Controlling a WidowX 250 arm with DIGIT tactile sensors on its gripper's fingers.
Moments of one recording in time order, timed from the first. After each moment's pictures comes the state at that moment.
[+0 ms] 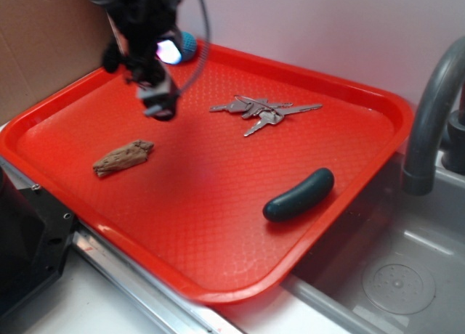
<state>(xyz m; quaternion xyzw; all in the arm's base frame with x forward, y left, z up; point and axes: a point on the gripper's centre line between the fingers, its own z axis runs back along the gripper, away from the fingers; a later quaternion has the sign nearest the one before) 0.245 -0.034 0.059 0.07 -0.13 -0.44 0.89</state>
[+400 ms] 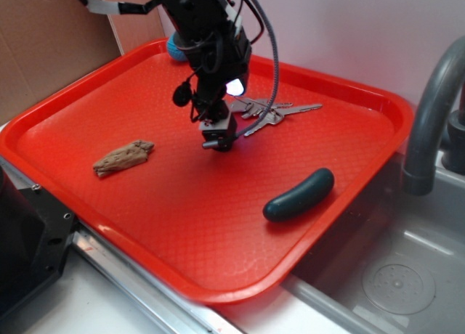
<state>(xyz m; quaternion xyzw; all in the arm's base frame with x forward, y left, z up) 0.282 -0.049 0.032 0.08 -0.16 -0.49 0.85</state>
